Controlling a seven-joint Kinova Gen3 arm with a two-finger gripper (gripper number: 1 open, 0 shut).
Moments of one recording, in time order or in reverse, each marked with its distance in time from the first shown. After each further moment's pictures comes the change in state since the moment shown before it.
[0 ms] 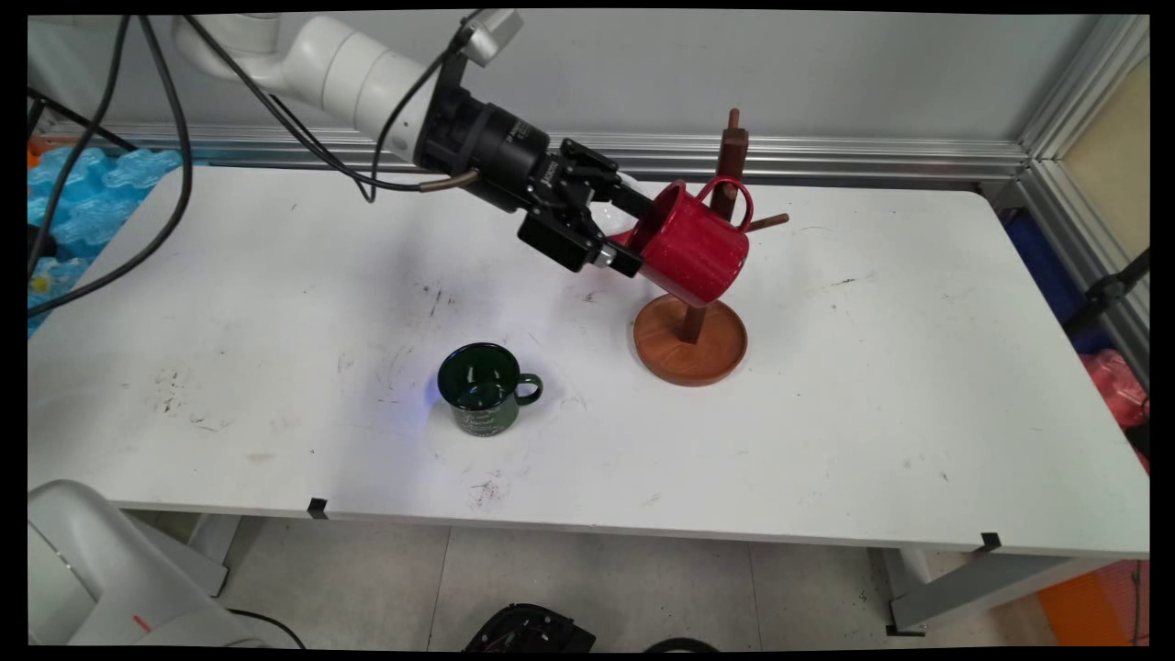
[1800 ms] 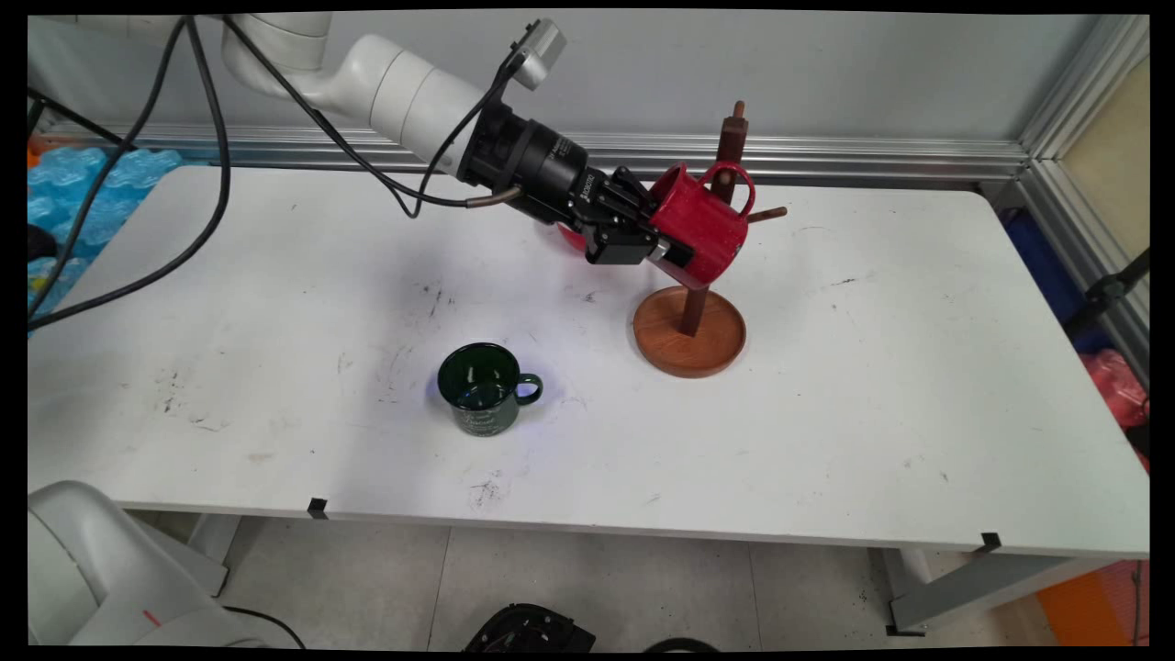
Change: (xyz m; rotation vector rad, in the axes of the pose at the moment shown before) arm 0.002 -0.007 0.034 0.015 -0.011 0.025
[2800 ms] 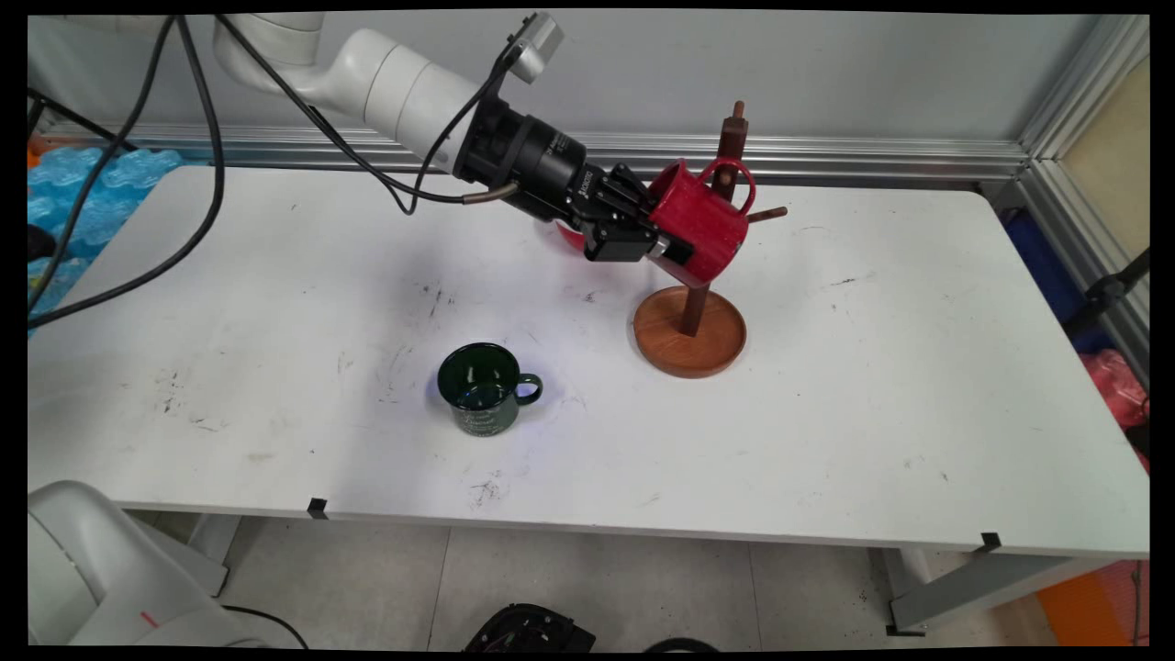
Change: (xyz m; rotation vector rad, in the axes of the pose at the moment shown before) arm 0.005 0.006 -0.004 0.002 0.002 -0.012
